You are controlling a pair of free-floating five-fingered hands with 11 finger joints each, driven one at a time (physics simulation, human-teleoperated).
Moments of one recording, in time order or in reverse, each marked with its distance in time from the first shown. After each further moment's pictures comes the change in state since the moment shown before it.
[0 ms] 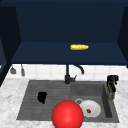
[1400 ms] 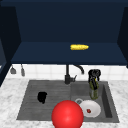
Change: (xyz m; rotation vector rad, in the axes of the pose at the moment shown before) left hand 0.000 0.000 0.000 0.000 0.000 0.000; right hand 0.160 -0.056 0.198 0.015 -0.004 -0.008
